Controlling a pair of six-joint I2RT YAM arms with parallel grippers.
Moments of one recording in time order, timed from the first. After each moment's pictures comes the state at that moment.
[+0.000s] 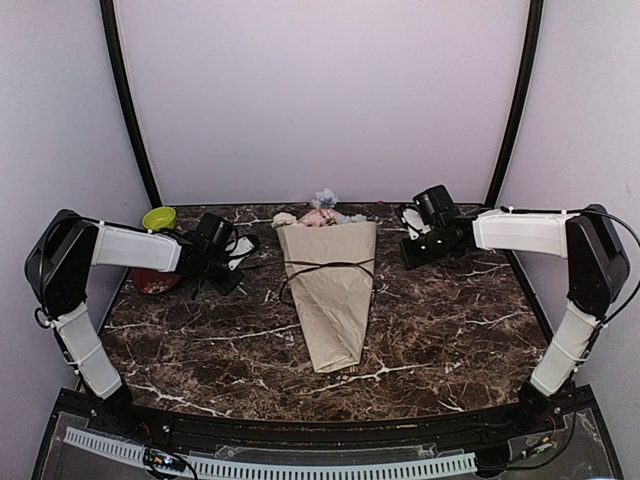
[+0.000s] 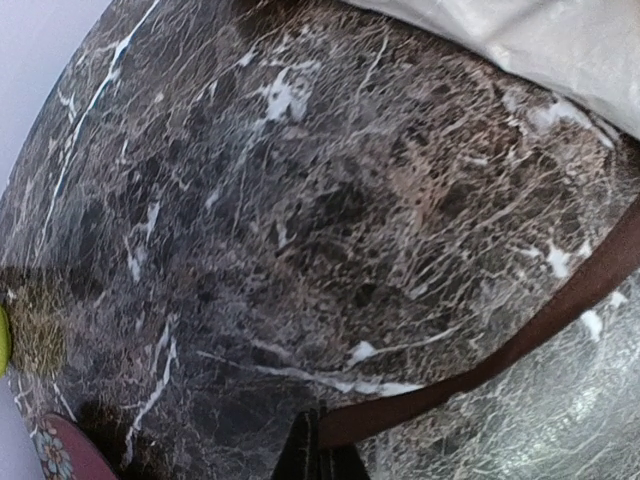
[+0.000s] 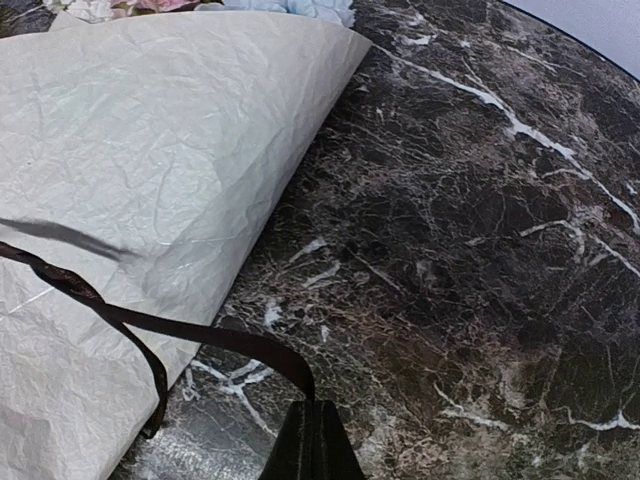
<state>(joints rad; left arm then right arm) -0.48 1.75 1.00 -0.19 -0.18 0.39 0.52 1.72 1.17 -0.36 0.03 0.10</state>
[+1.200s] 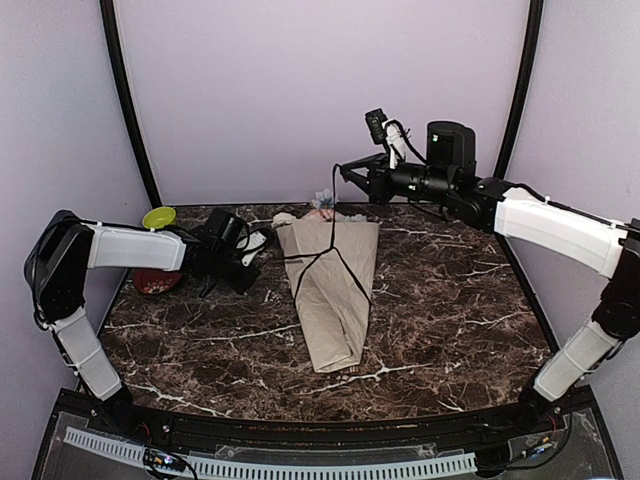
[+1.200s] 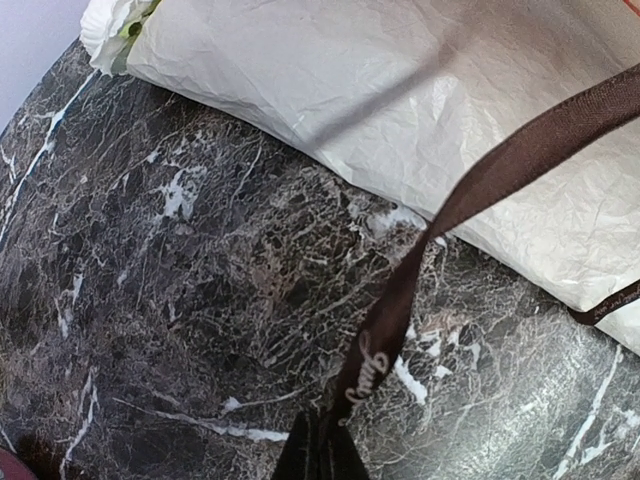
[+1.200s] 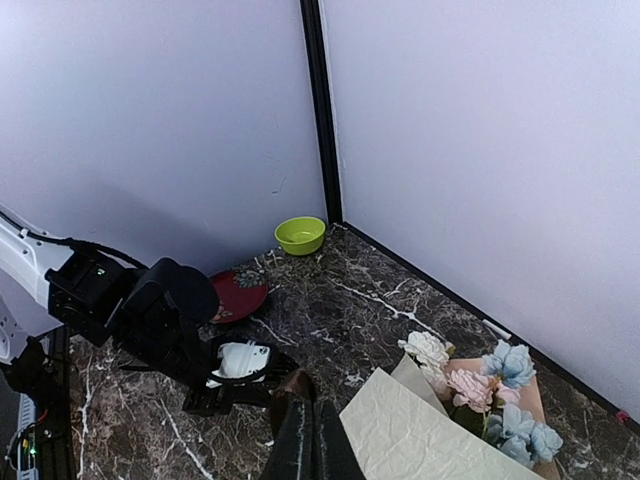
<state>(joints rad) -0.56 1.73 1.05 -0.23 -0.04 0.23 0.69 1.54 1.35 0.06 -0.38 0.05</state>
